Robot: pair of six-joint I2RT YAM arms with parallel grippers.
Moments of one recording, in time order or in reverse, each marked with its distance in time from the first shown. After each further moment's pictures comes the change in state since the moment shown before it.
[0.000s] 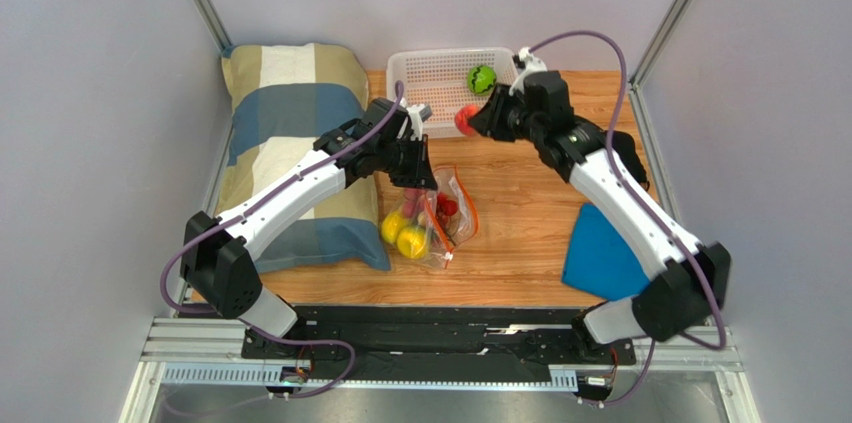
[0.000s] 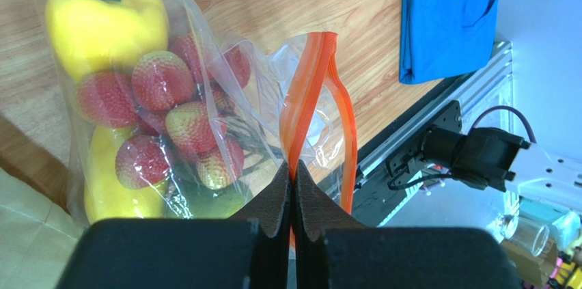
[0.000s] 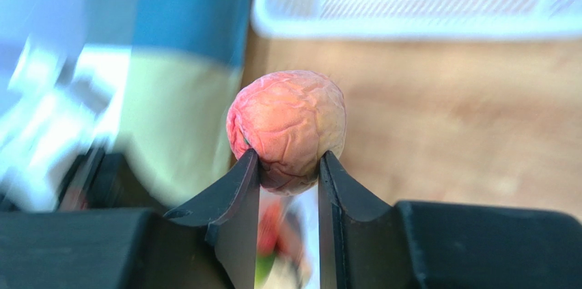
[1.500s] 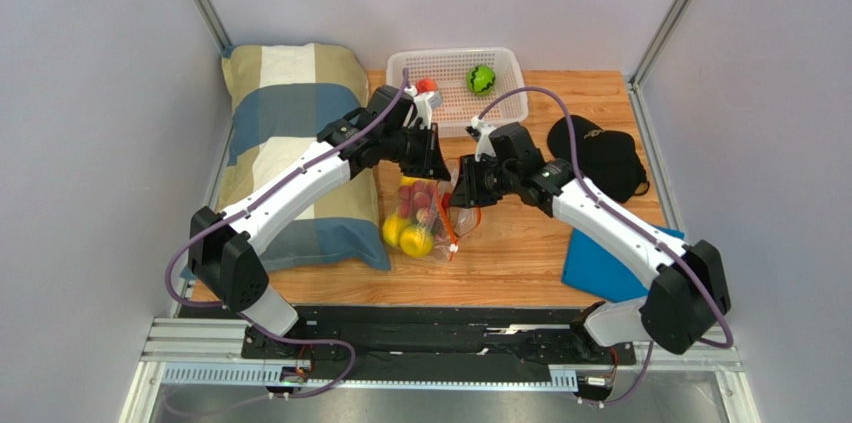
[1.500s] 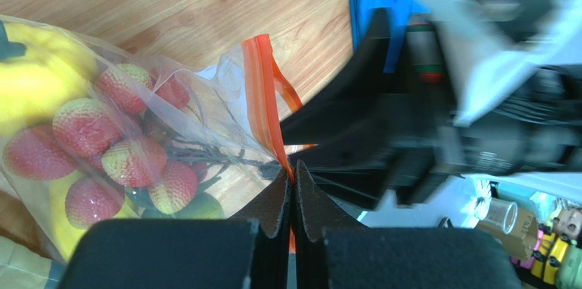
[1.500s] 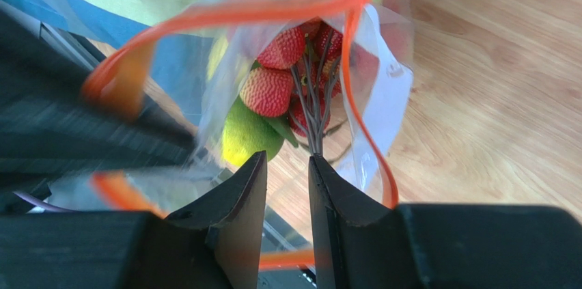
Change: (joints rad) left arm -0.015 0.046 0.108 0.011 0.090 -0.008; right arm 0.155 -0.008 -0.230 -0.072 -0.199 -0.079
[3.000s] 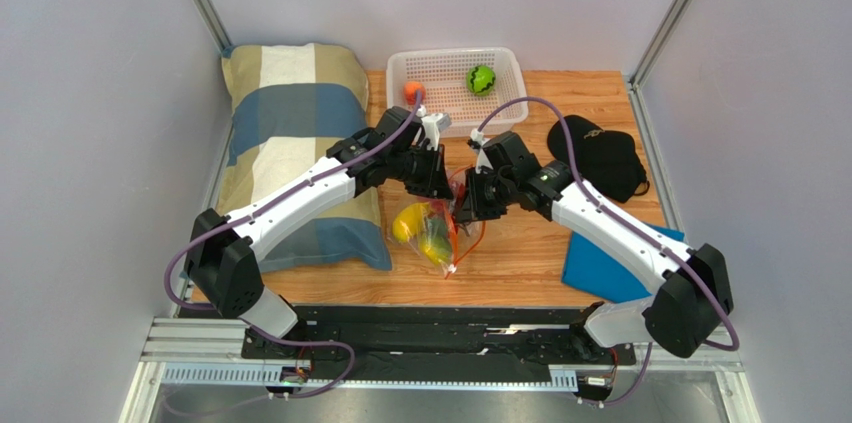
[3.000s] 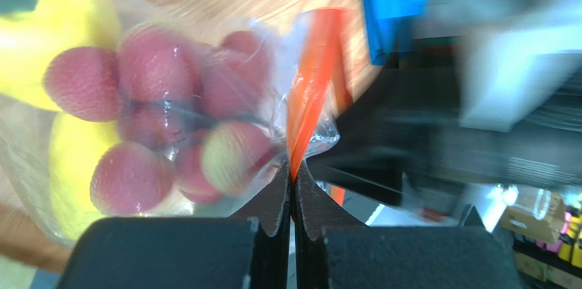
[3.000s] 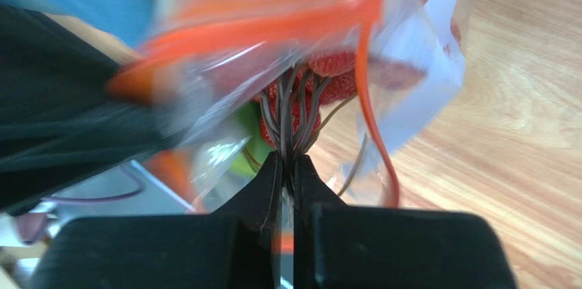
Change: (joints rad) left arm -0.063 -0.035 -0.140 0.100 -0.027 0.025; right arm 0.056 0.012 0.011 -0.178 0.061 0.072
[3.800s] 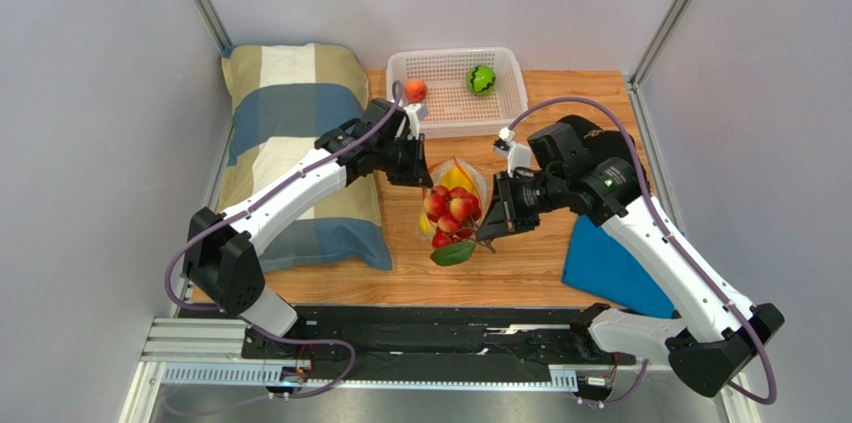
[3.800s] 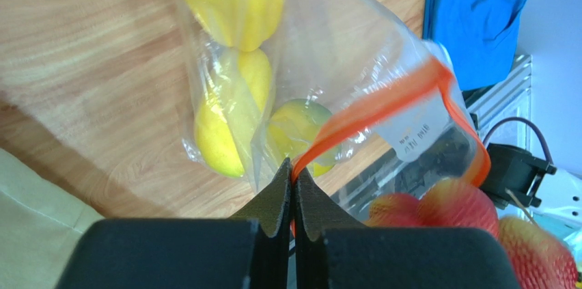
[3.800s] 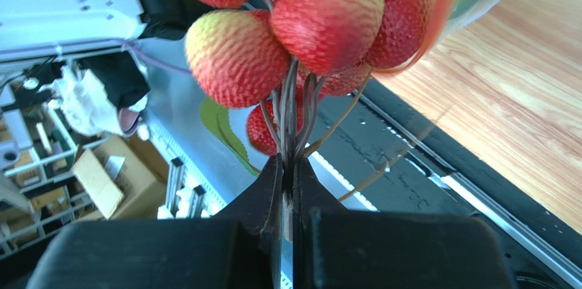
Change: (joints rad) left arm 0.093 0.003 0.005 -0.087 -0.084 0.000; right arm -0.070 -0.220 0.193 -0.407 -0.286 -0.016
